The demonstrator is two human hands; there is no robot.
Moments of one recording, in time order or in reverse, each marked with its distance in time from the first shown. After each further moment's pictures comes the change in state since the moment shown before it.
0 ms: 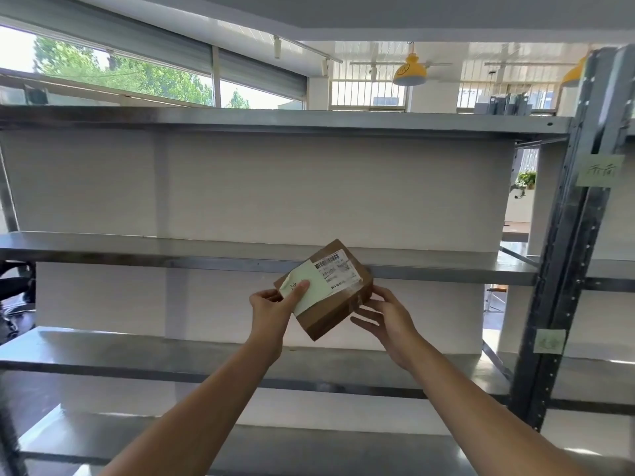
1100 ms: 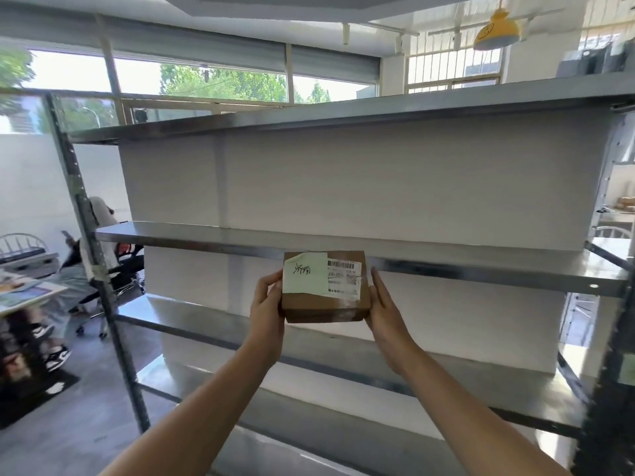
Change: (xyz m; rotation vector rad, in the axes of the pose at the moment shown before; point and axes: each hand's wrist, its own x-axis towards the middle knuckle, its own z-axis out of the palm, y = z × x) left_hand -0.058 0.002 0.024 -0.012 0.175 0.227; right_hand 0.015 0.014 -0.019 -0.163 -0.285 -0.075
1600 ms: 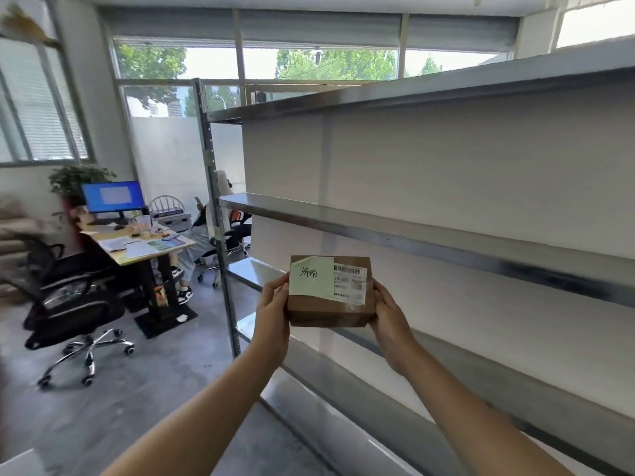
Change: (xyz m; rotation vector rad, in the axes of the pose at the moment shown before) left_hand -0.028 0.031 -0.136 0.030 0.341 0.050; right_hand 0.018 0.043 0.147 0.183 -0.321 0.132
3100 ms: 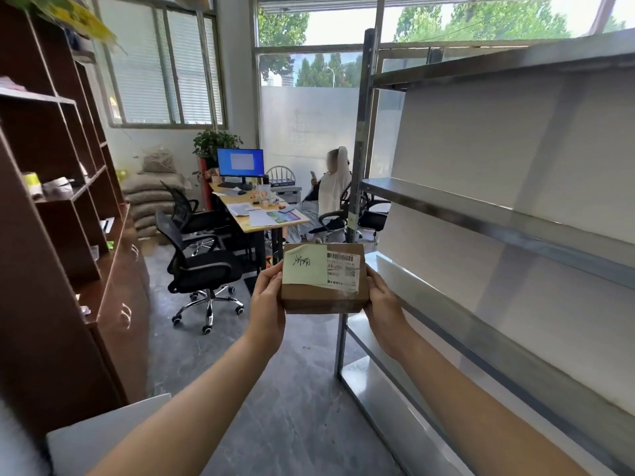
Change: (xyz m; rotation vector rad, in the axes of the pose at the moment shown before) left_hand 0.198 0.112 -0.365 -0.022 0.372 0.119; right_hand 0.195 0.113 0.418 0.094 -0.403 0.058
